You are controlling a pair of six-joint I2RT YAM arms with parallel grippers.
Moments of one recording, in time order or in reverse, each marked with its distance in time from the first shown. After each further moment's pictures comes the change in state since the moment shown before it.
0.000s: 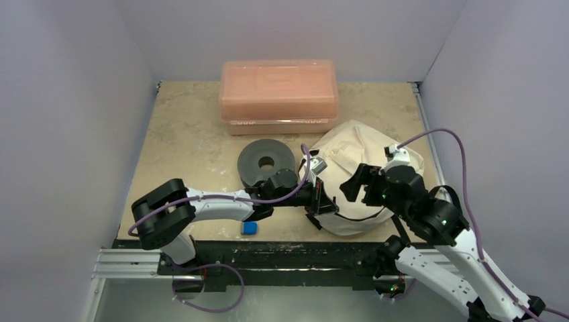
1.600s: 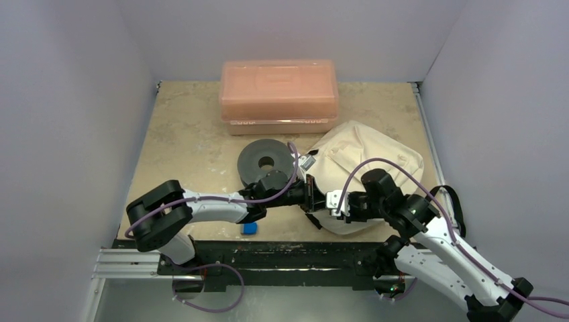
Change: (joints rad) left arm 0.033 -0.029 -0.085 0.126 -0.031 -0.126; right arm 0.000 0.065 -0.165 0.056 -0.550 -1.545
